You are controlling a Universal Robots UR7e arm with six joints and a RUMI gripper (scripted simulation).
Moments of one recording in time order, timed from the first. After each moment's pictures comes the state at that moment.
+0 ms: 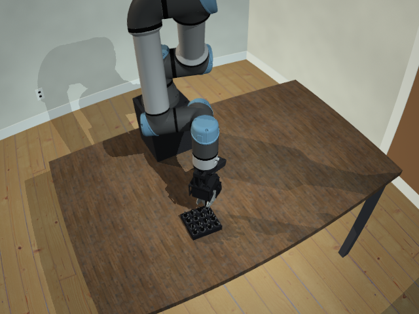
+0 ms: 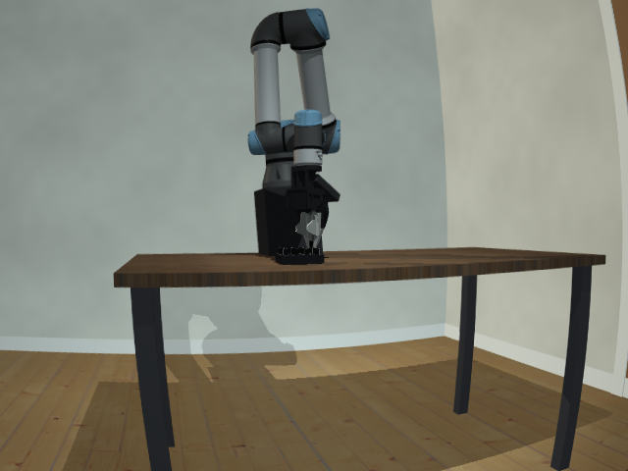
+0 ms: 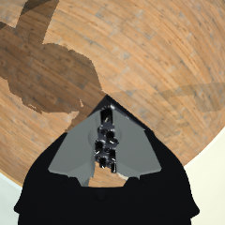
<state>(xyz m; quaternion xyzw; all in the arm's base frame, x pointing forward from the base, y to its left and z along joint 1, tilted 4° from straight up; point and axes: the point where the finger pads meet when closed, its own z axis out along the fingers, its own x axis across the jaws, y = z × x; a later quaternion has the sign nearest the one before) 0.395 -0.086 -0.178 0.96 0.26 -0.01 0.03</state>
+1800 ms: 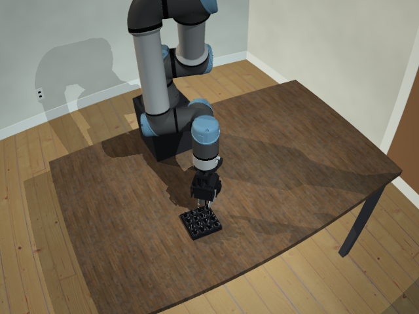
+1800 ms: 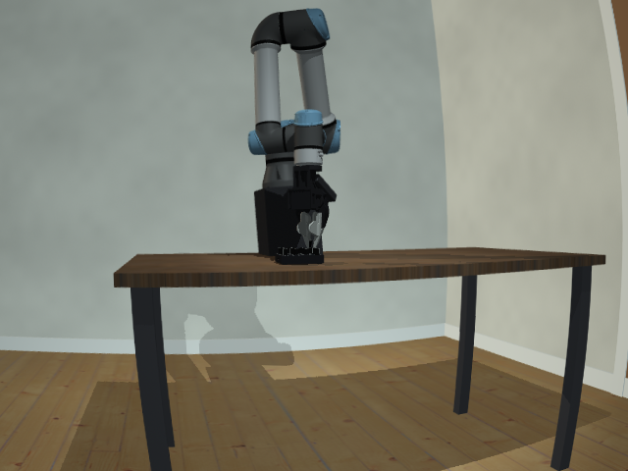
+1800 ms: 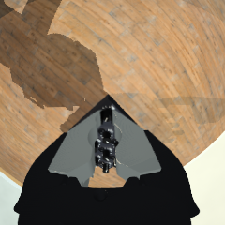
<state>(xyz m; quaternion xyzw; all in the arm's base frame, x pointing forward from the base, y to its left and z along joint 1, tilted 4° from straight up) 0.395 -0.087 -0.178 0.94 0.33 -0.02 0.03</state>
